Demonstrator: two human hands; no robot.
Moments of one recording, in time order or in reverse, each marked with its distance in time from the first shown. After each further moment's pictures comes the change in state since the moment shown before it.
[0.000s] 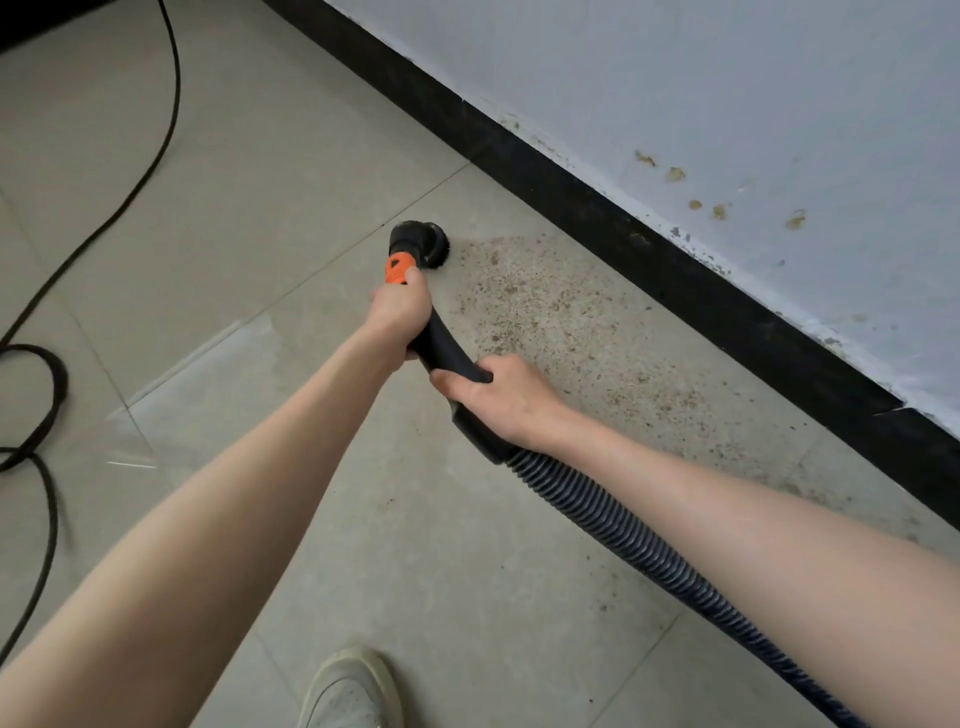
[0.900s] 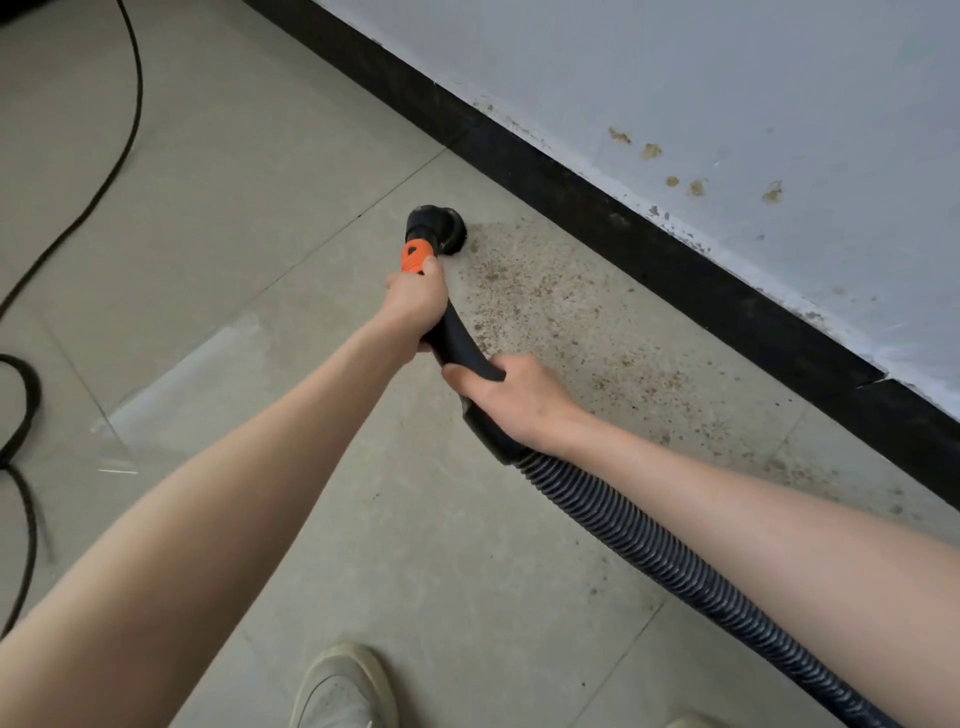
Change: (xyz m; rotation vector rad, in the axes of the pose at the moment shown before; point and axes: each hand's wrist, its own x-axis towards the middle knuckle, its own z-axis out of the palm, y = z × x) left_hand -0.010 0.007 0.029 0.096 -0.052 0.031; right_hand -0.006 0.027 -0.008 0.065 0.053 0.040
